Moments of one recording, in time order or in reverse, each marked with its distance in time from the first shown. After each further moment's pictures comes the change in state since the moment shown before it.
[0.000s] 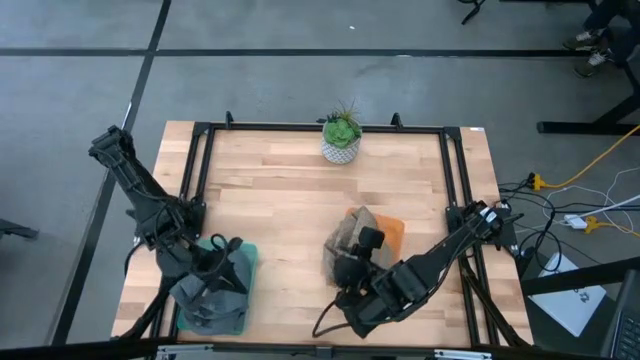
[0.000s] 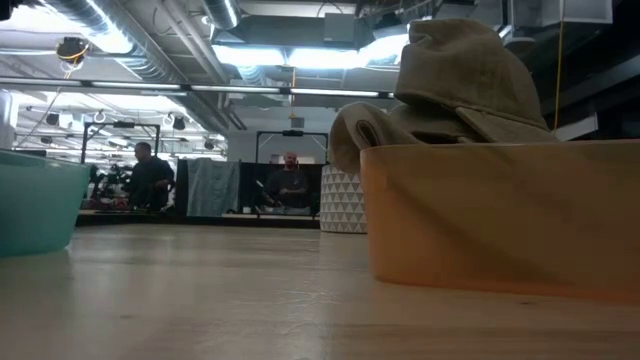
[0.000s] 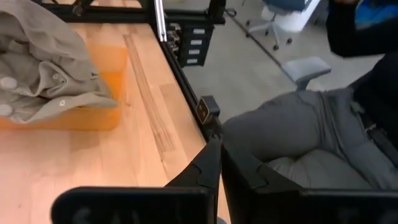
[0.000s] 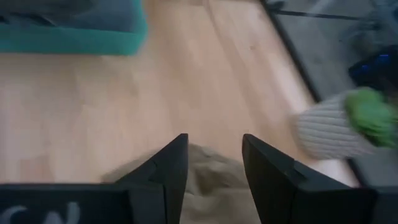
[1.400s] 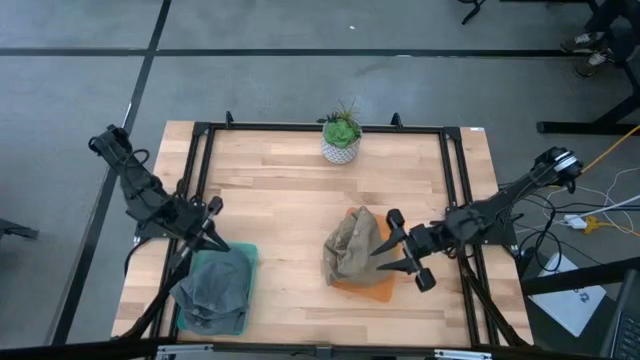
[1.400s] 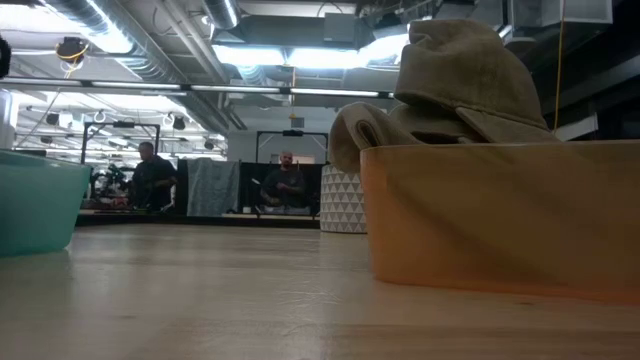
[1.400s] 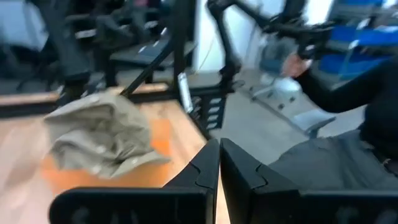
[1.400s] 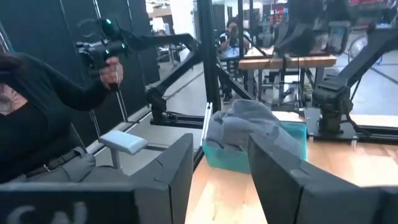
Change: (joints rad) left arm 0.080 -0.491 -0.204 0.033 -0.033 0.254; right arm -0.092 -0.989 -1.504 1.813 -0.692 -0.606
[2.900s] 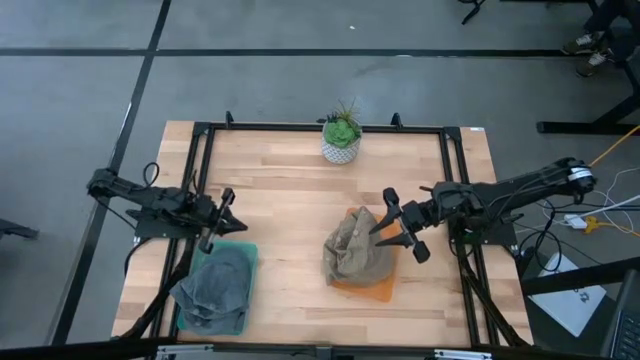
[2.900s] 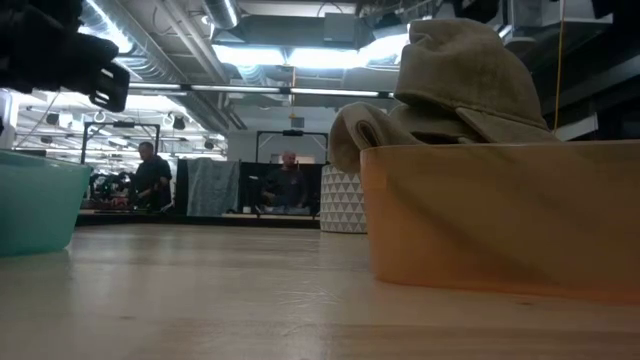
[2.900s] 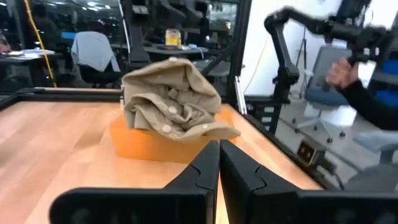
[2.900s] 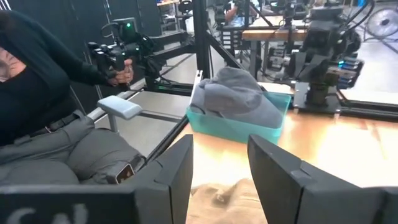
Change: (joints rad) left arm 0.468 -0.534 -0.628 0.258 0.272 0.054; right arm -0.318 -0.107 -0.032 -0.207 -0.374 -0.072
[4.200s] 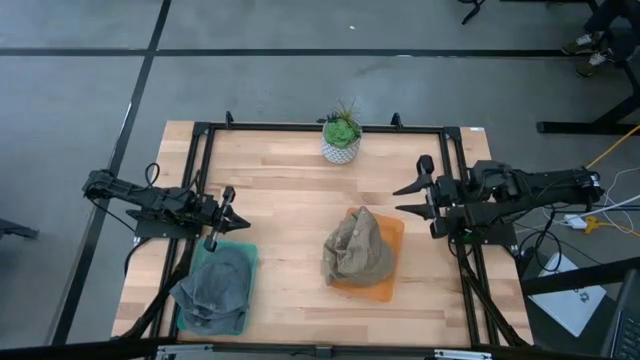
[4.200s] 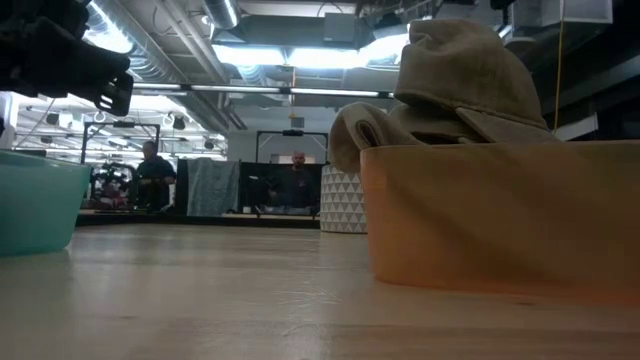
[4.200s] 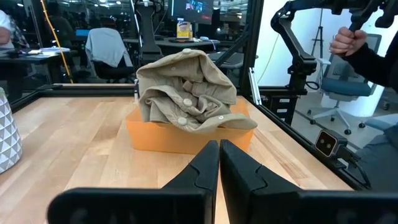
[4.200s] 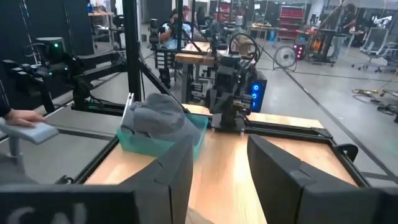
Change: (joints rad) left arm 0.046 0.042 0.000 -0.002 -0.001 0.041; right arm -0.076 -0.287 0.099 -0.317 0.221 -0.117
